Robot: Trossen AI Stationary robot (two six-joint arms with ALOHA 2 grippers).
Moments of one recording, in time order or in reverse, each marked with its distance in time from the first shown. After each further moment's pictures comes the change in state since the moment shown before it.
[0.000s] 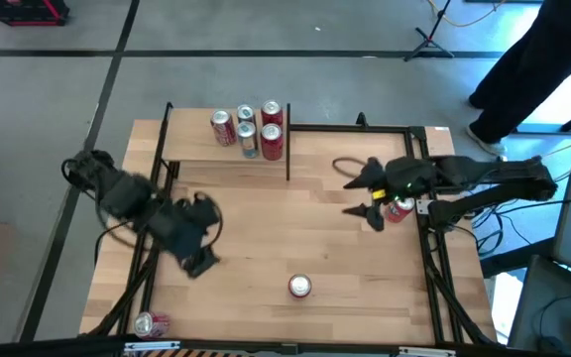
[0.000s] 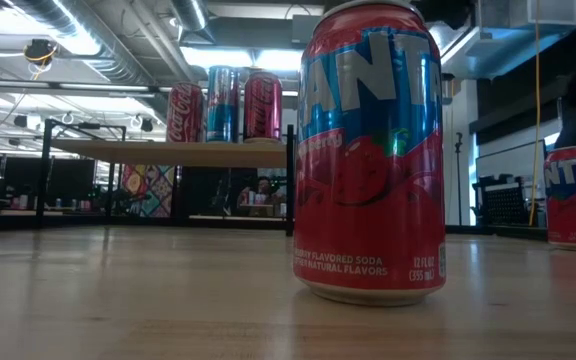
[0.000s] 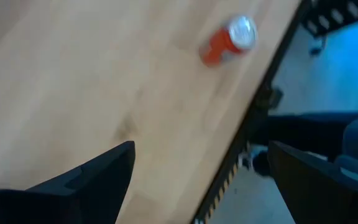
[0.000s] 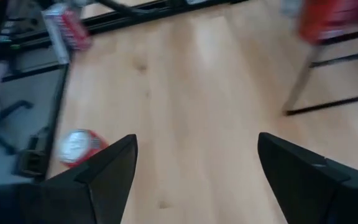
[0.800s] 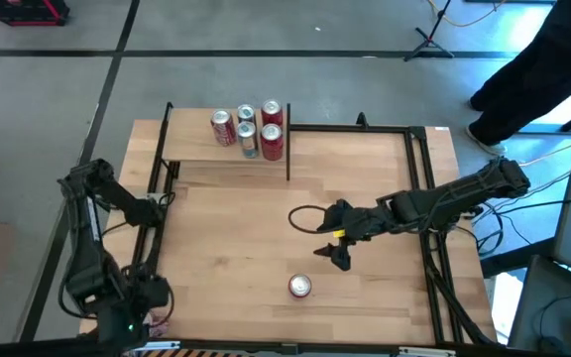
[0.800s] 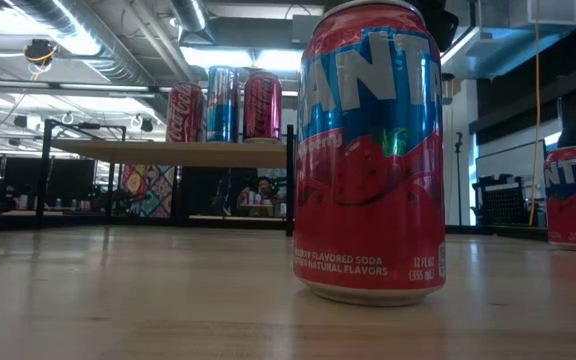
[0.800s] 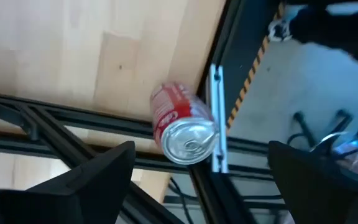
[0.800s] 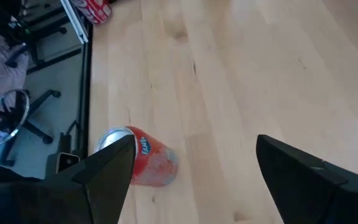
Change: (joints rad) left arm -0.556 0.006 -0.410 0.213 0.251 -0.320; right arm 0.209 0.322 0.000 0.217 0.048 0.297
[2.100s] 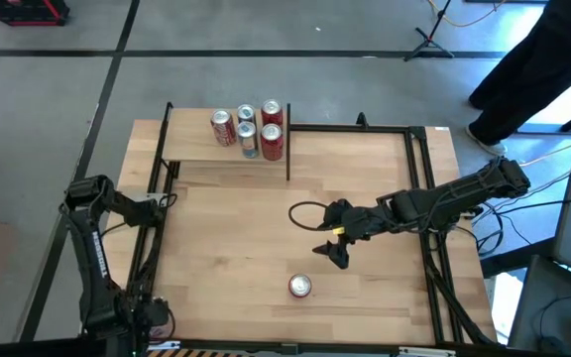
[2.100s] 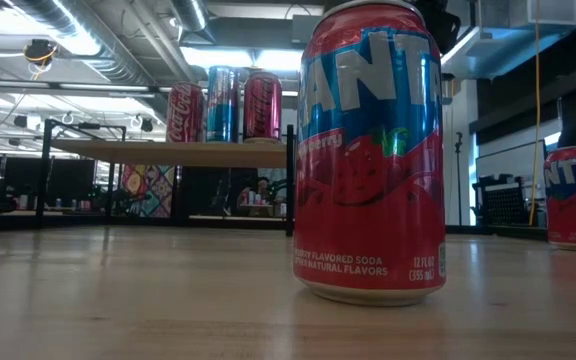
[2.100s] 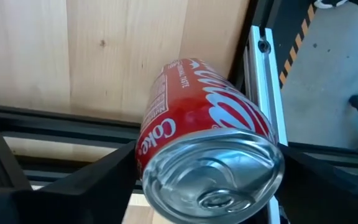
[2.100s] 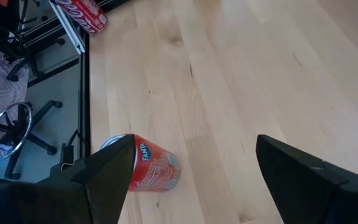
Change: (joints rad) left arm -0.118 0.138 -0.247 0.259 0.008 -0.011; right arm -0.003 0.000 0.000 0.003 0.016 0.059
